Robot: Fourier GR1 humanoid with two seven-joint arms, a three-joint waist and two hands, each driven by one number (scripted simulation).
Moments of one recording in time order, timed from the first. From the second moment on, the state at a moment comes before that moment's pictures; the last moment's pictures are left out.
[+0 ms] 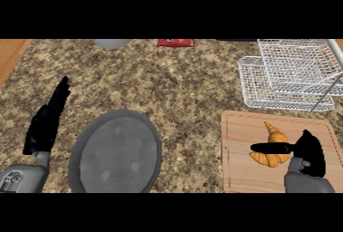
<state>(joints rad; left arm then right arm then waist) -0.15 0.39 -0.09 -1.45 -0.03 0.21 0.06 -0.10 0.00 -0.17 -1.62 0.82 -0.05 1.24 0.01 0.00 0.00</state>
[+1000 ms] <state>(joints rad) -0.16 0.36 -0.06 -1.44 -0.06 0.19 0.06 -0.18 -0.02 -0.14 -1.50 0.77 -0.07 1.18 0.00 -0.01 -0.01</state>
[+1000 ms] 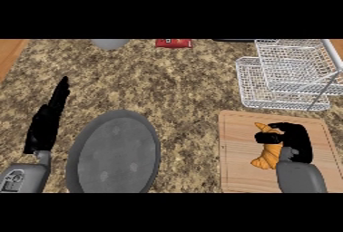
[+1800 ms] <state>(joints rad) -0.19 0.35 -0.06 -1.43 -0.07 0.17 0.07 -0.45 0.00 0.43 -1.64 0.87 -0.06 0.98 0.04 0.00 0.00</state>
